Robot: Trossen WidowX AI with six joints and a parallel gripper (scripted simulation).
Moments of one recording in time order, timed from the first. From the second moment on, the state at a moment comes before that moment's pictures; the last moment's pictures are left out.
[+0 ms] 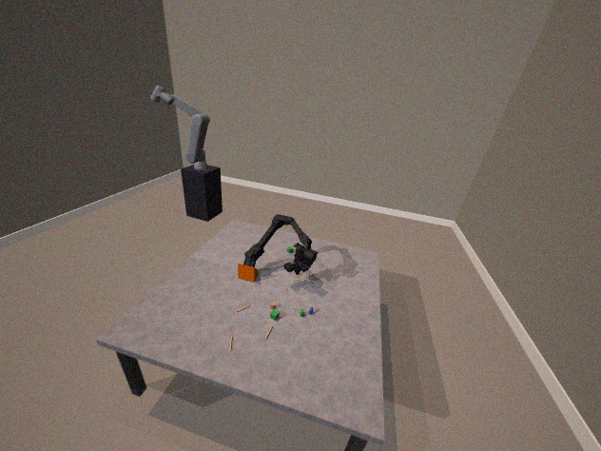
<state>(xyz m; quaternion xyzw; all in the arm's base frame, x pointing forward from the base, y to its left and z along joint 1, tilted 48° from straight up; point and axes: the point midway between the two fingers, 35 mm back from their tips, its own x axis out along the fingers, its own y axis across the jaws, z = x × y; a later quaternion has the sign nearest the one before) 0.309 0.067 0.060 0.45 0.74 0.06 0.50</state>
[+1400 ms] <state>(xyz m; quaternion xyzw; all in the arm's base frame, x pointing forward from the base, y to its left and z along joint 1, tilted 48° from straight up) 0.333 0.090 0.083 -0.04 0.48 0.57 0.67</state>
